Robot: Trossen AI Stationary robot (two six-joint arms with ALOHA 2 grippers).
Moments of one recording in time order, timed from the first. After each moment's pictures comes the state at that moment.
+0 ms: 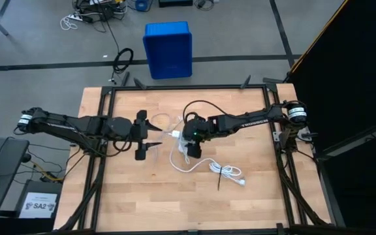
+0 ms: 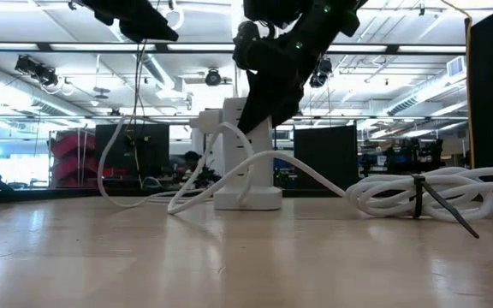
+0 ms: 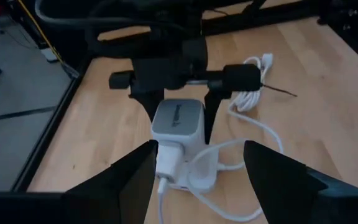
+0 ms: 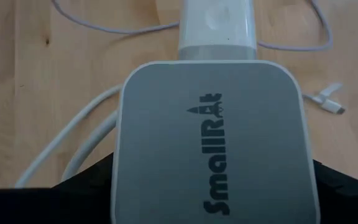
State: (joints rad) left arm -0.14 0.93 0.80 -0.31 -0.22 0.09; right arm 0.00 1.83 1.34 -0.43 0.12 0.15
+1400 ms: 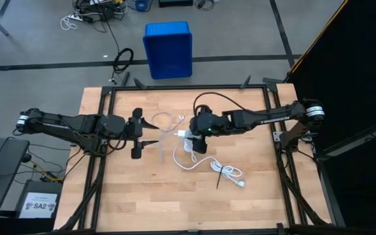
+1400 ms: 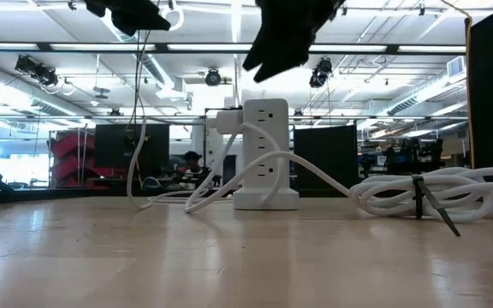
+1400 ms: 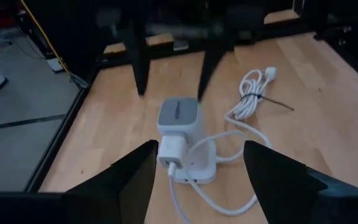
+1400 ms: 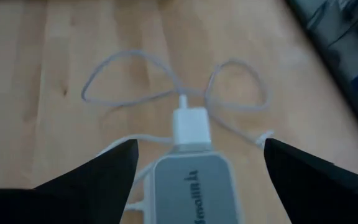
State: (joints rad) left arm -0.14 0.86 0.80 -0.34 -0.23 0.10; right arm 0.06 1.62 1.36 -0.46 0.28 0.09
